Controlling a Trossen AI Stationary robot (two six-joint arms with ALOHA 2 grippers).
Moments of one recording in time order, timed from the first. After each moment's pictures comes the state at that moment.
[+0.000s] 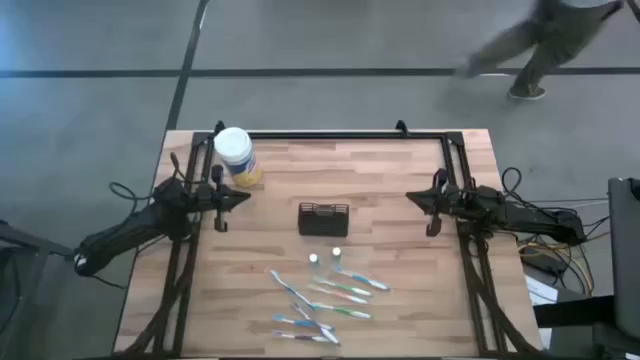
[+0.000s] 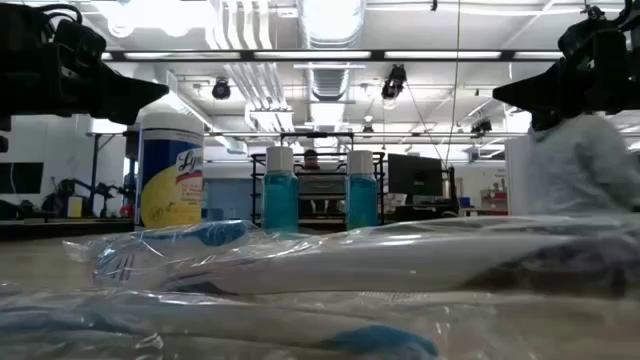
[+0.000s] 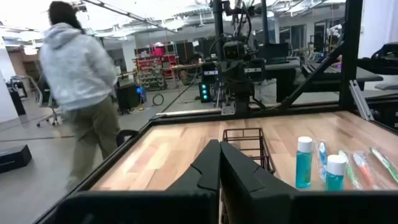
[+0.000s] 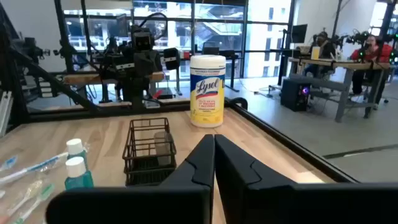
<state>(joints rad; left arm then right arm) 0.47 0.00 0.01 0.06 0.36 0.10 -0.11 0.00 0.01 0.04 0.14 0.01</state>
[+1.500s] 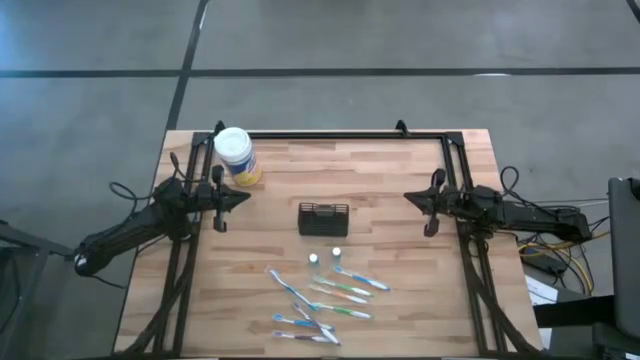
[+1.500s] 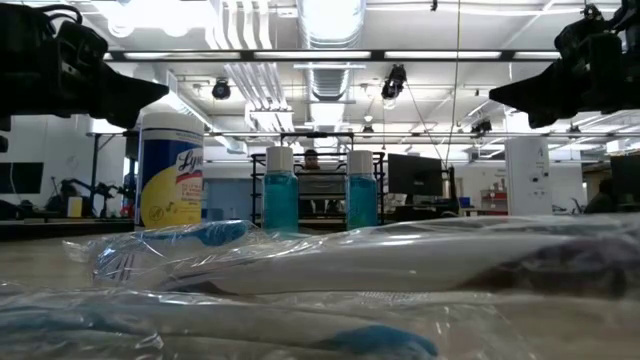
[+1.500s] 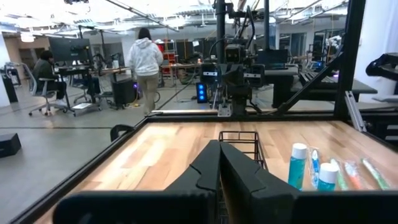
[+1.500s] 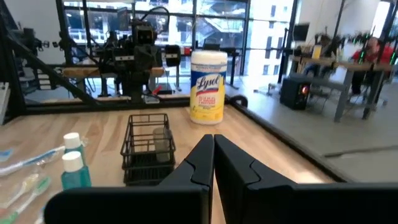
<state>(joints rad) 0.47 0.00 0.01 0.06 0.36 0.02 -0.11 0.09 0.01 0.11 0.13 0.00</state>
